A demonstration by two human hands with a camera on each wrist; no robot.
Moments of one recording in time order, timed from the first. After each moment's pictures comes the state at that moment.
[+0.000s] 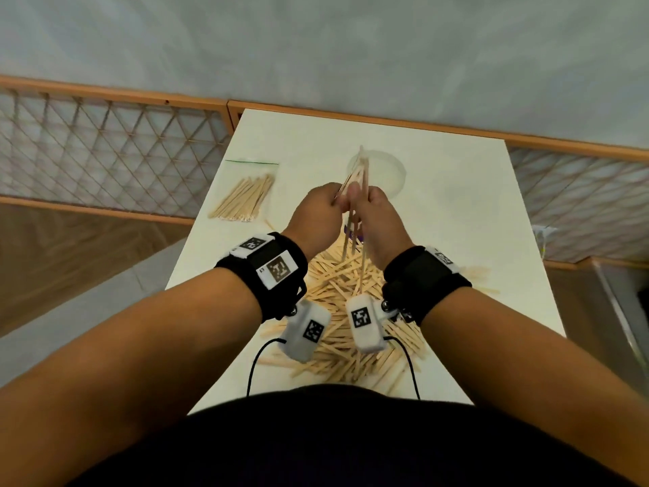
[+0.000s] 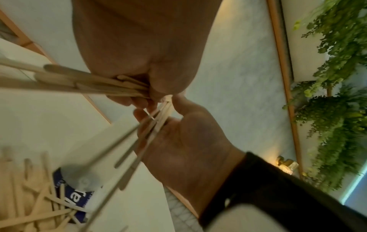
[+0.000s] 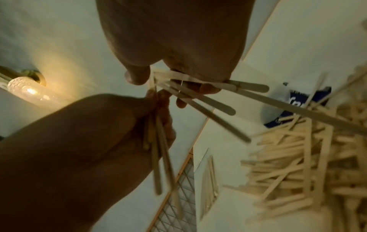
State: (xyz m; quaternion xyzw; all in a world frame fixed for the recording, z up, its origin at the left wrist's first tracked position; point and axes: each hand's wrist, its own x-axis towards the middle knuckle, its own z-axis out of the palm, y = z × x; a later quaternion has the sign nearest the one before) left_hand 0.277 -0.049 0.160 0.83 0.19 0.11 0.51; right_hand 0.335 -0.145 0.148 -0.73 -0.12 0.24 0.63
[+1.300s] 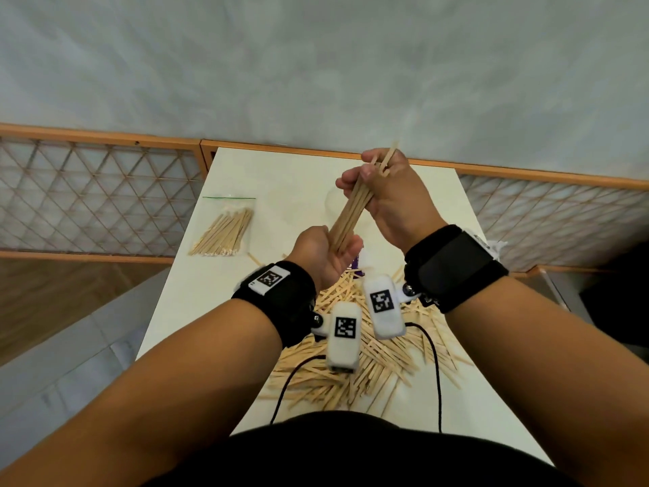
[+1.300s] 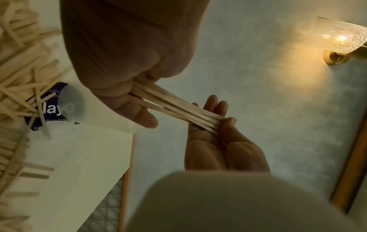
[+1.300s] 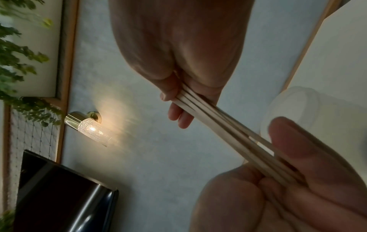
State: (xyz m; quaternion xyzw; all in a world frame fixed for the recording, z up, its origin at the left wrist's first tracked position) left_hand 0.286 -0.071 0.184 0.25 0.37 -0.02 0.90; right_hand 0.347 -0.157 0.242 -0.62 -0.18 0.18 0.74
